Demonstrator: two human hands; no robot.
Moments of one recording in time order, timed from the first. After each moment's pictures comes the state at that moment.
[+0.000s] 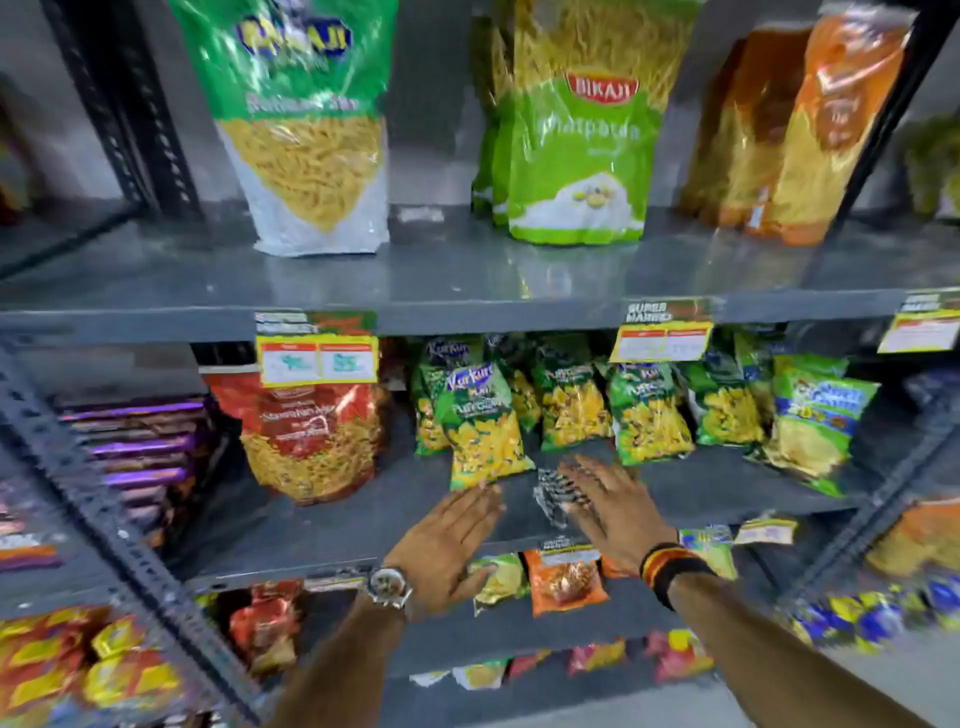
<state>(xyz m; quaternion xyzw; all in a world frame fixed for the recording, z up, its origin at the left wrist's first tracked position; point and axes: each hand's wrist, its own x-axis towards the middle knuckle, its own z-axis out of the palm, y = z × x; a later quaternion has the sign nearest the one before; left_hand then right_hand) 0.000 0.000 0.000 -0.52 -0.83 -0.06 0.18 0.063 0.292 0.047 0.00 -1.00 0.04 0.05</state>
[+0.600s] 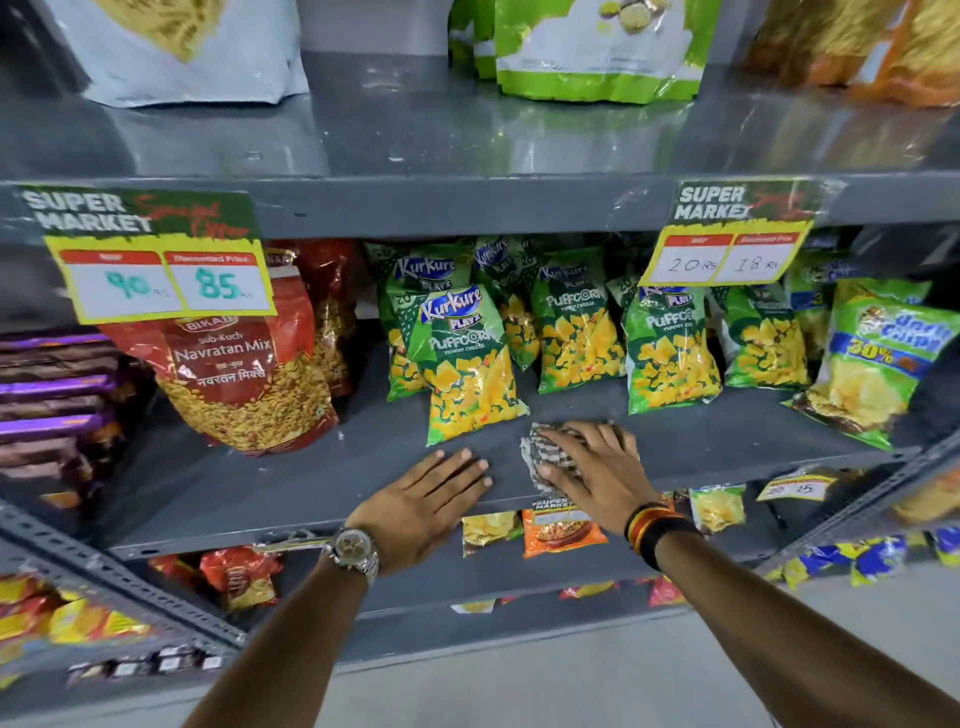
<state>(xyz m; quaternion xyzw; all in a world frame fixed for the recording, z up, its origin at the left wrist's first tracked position) -0.045 0.007 -0.074 -0.55 -0.82 0.02 0.17 0.022 0.309 -0.019 0.02 -1.00 0.06 0.06</state>
